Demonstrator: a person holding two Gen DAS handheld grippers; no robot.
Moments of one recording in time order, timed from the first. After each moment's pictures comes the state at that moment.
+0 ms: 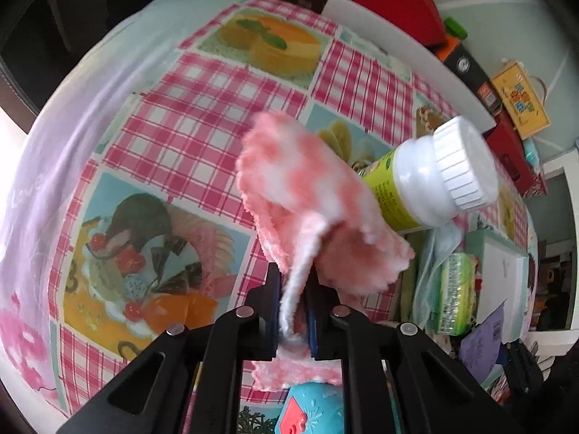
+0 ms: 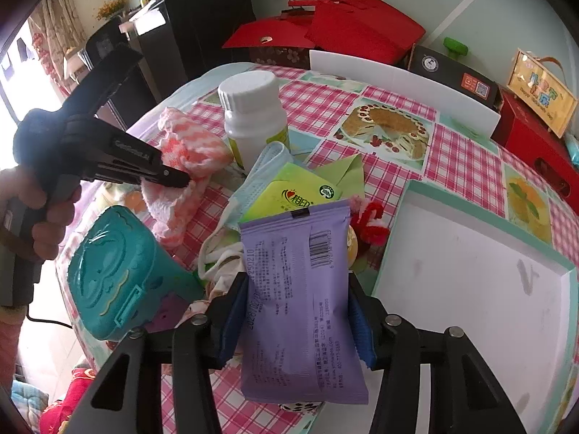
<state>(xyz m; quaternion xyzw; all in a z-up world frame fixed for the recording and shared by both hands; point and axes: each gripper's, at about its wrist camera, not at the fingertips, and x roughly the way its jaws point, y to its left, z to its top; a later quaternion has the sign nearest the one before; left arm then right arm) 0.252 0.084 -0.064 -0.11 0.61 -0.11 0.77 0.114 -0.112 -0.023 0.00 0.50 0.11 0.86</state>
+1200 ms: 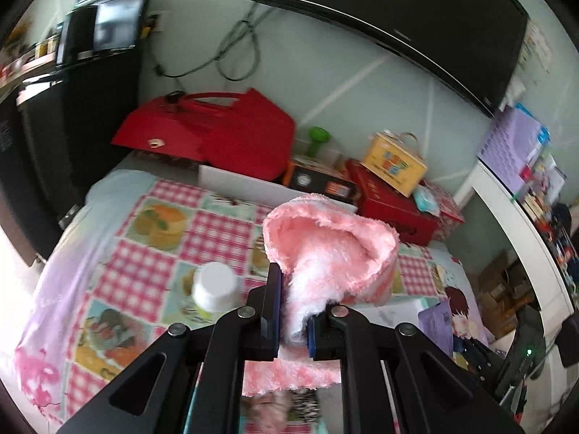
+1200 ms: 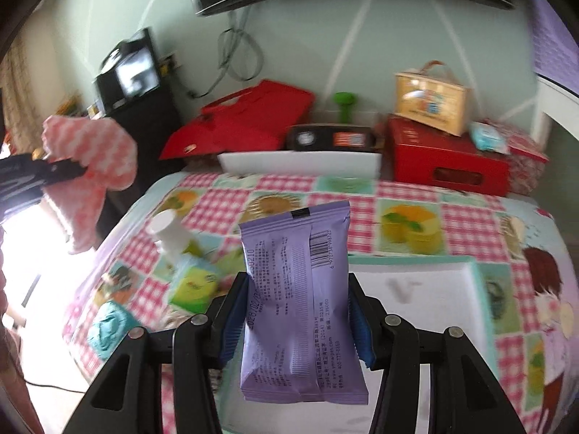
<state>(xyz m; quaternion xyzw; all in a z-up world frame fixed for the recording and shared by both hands) 0.158 -0.015 0.156 -0.08 0.39 -0.21 0.89 0.056 -0.257 0.073 0.10 0.38 -0.03 0.92</state>
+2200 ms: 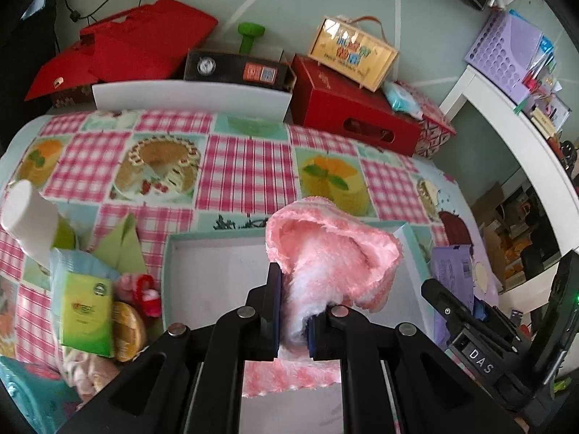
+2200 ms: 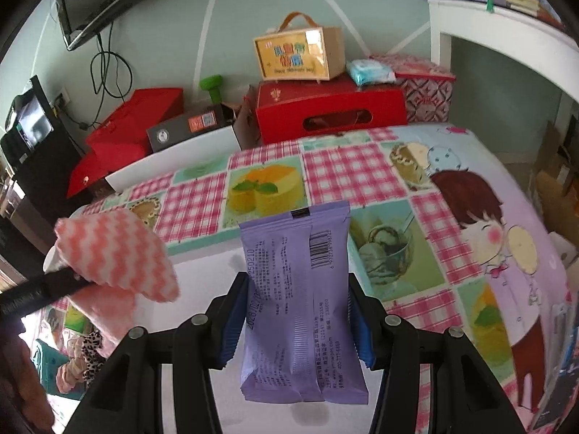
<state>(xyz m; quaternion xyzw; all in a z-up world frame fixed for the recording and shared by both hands) 0.156 -0.194 0.011 -0.02 0.50 -0.26 0.82 0.041 -0.377 0.009 0.18 0.42 -0.16 0.88</state>
